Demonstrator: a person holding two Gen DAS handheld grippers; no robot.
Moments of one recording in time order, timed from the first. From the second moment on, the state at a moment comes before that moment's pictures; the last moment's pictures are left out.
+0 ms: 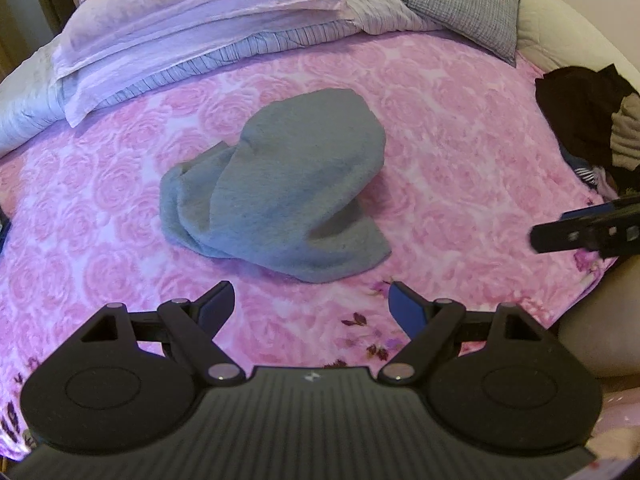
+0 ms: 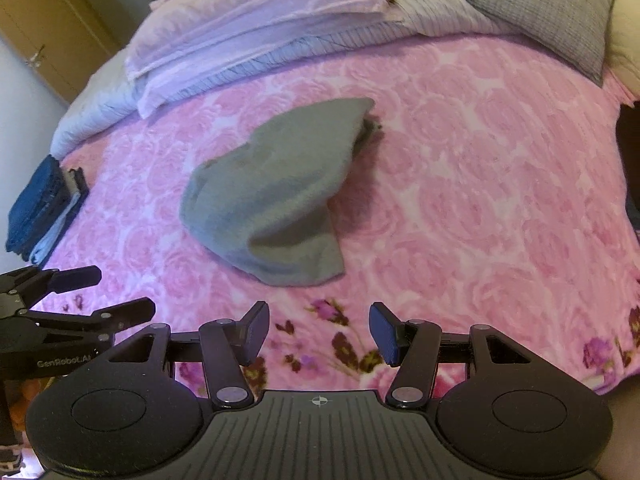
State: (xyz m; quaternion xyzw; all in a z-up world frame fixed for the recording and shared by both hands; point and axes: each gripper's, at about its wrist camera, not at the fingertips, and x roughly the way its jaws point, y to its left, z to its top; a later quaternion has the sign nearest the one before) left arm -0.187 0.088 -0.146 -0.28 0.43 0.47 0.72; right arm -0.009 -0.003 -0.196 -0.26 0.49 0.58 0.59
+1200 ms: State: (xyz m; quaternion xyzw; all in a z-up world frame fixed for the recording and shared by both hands) left arm -0.092 0.141 -0.310 0.04 0.47 0.47 0.74; right arm 0.176 -0.003 -0.312 -0.27 0.54 0.47 0.64
